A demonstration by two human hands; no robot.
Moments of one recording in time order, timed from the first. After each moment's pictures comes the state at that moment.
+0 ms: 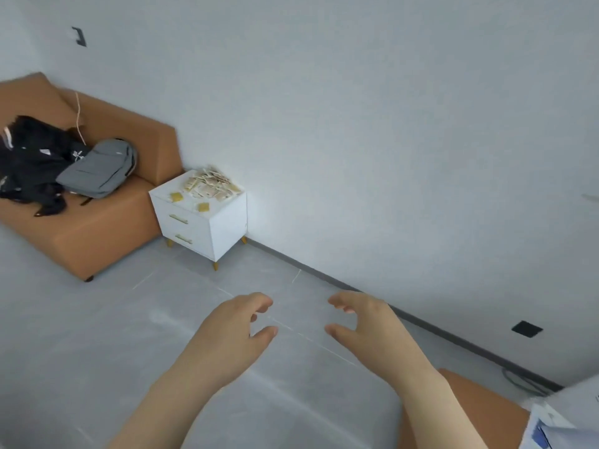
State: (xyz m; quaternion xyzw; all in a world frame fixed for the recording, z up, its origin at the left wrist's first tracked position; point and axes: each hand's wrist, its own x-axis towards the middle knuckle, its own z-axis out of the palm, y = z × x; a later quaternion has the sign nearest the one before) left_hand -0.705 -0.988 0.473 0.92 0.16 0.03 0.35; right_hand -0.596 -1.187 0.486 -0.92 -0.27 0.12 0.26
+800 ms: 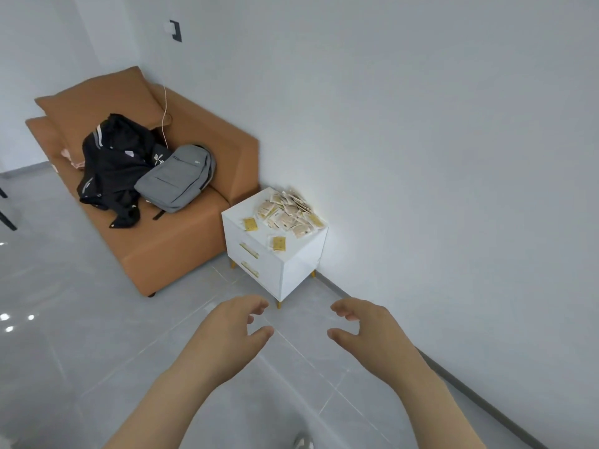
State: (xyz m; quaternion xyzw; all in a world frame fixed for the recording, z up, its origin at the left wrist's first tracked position) left_hand -0.515 -0.590 0.447 0.88 0.31 0.03 0.36; right_hand -0.359 -0.763 0.450 -0.88 -0.35 0.21 0.26
